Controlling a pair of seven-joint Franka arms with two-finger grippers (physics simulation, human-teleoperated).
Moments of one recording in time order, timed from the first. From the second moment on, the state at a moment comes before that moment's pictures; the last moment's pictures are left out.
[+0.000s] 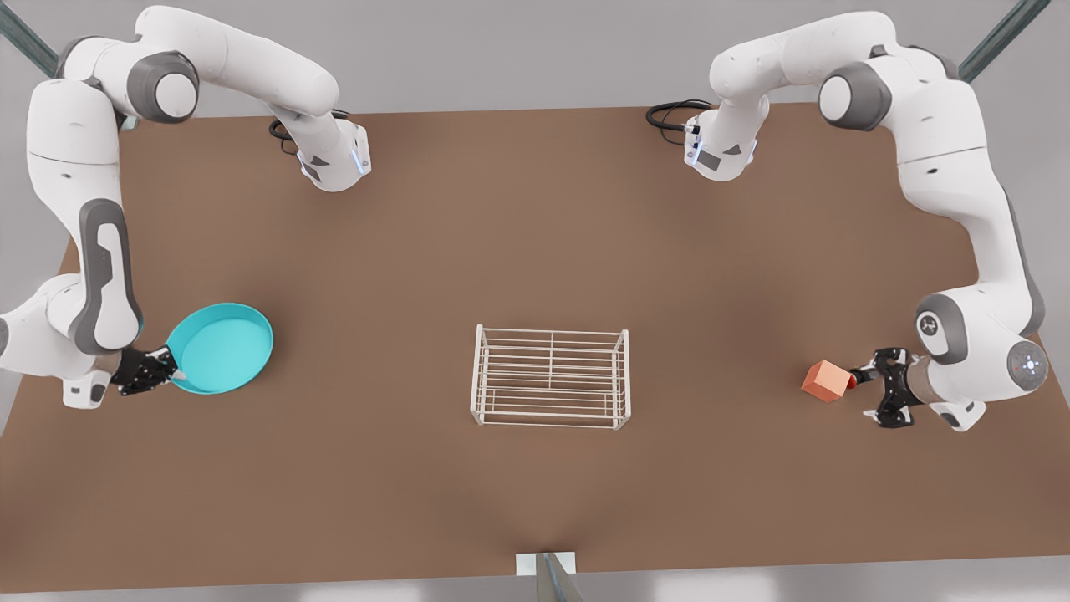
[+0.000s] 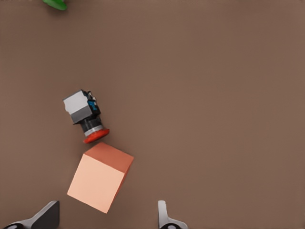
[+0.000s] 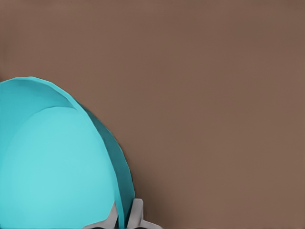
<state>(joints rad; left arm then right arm) 0.33 0.72 -0.13 -1.35 0.02 1.94 -1.21 -0.57 0.62 0.16 -1.65 0.14 2.10 -1.18</state>
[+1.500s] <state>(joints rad) 0.51 0.69 -0.13 -1.80 -0.03 2.53 -1.11 0.24 0.73 0.29 -1.20 0.26 1.85 -0.35</state>
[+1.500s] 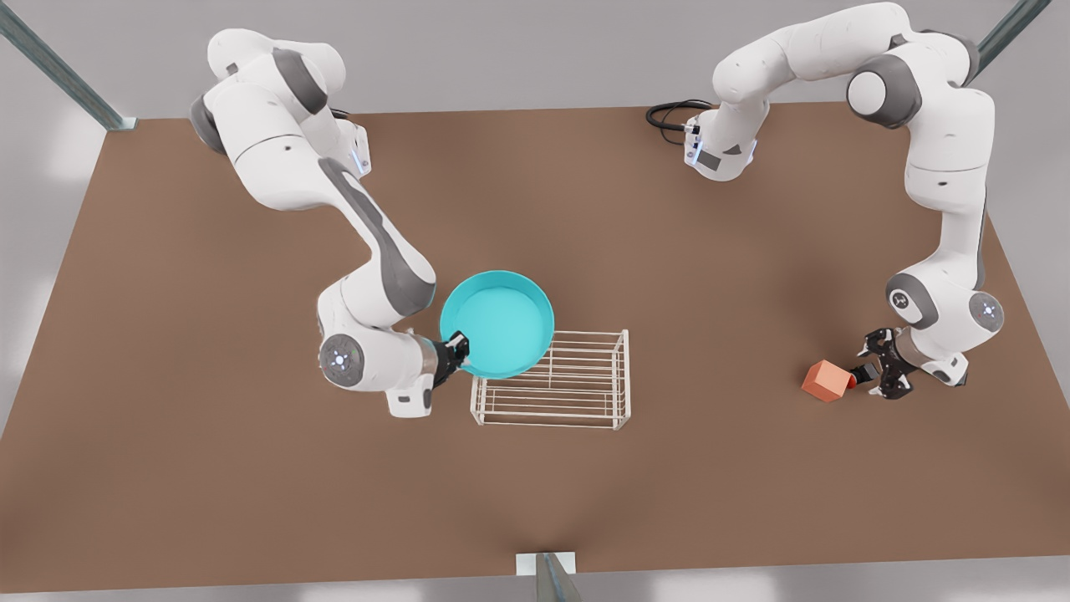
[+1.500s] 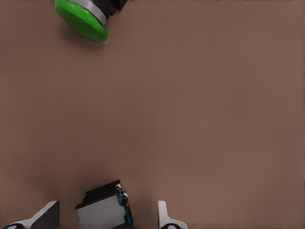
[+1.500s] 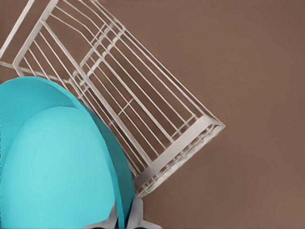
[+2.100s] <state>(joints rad) 0.50 0.69 -0.13 -1.80 -0.03 2.55 -1.13 0.35 0.86 0.29 -1.10 0.30 2.08 -0.03</state>
